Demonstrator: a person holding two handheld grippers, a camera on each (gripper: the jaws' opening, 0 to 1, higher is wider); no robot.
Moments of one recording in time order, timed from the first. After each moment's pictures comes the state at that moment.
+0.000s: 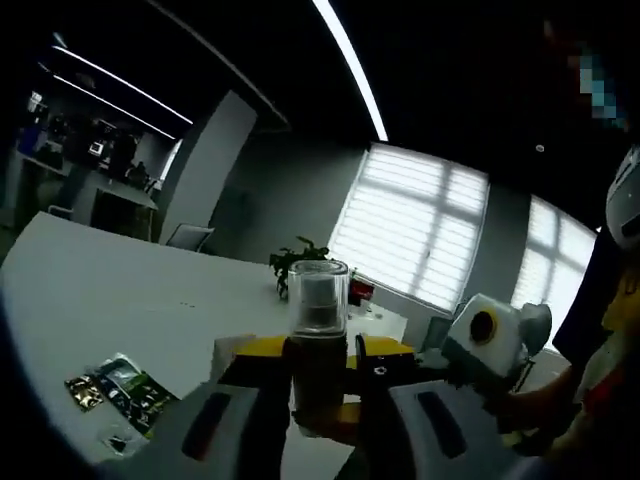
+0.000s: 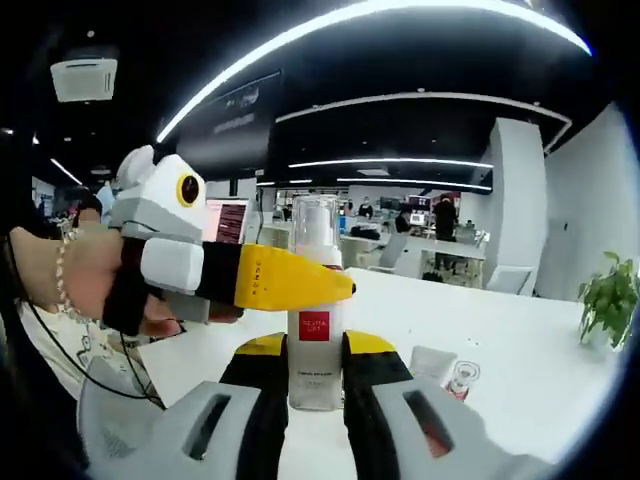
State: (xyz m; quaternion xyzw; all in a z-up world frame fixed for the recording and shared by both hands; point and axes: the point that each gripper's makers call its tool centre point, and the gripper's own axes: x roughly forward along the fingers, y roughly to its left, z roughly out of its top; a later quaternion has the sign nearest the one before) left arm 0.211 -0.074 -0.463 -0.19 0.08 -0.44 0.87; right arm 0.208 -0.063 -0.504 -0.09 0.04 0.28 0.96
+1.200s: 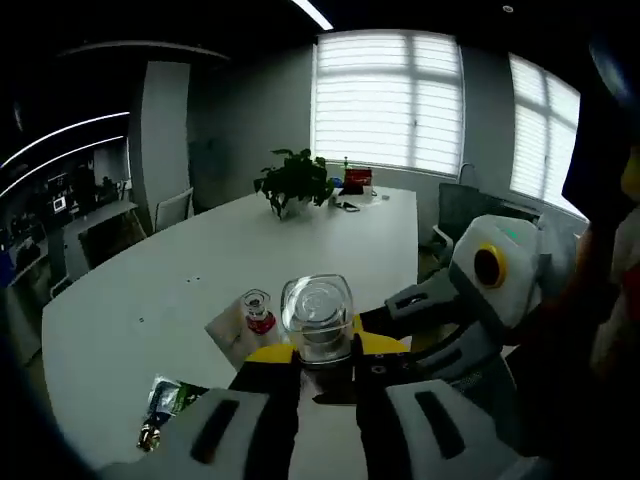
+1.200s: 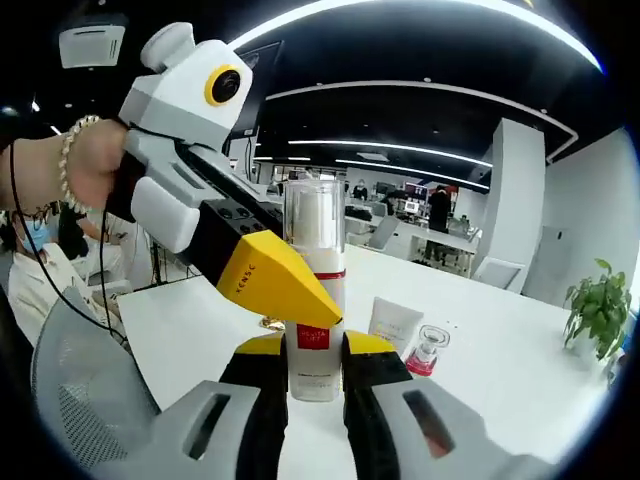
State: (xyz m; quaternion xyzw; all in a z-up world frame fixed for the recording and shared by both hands) left arm 0.221 -0.127 -0.523 0.12 0.20 -0.52 0.82; right arm 0.225 -0.115 -0.564 -0.12 0.08 0.30 0.94
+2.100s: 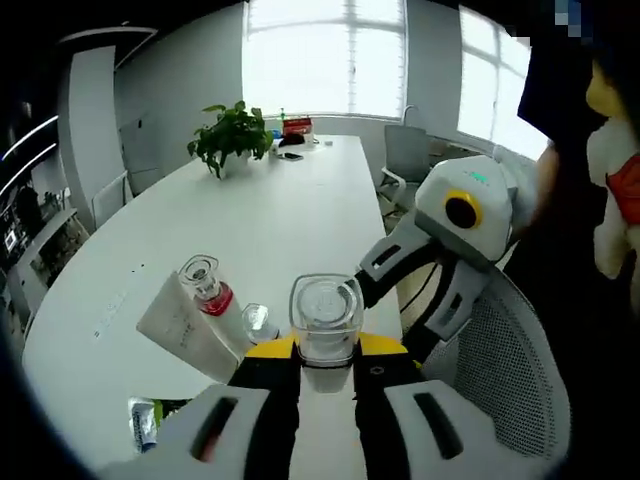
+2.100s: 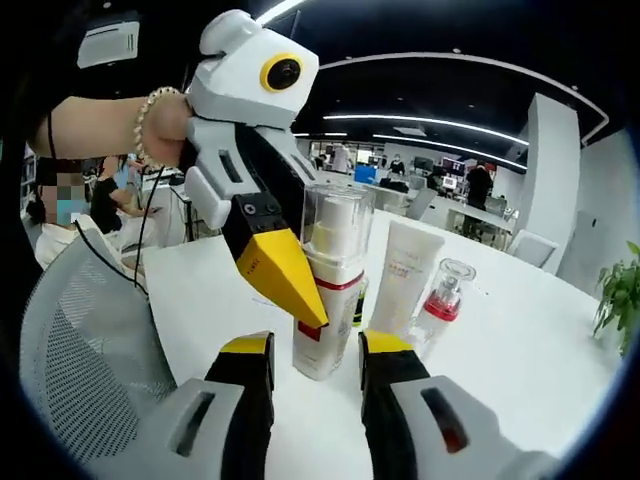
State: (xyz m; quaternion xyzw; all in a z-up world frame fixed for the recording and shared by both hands) left arm 0.220 -0.161 -0.599 0.20 0.24 -0.62 0.72; right arm 0.220 -0.144 -0.635 -0.14 0.14 0.38 0.91
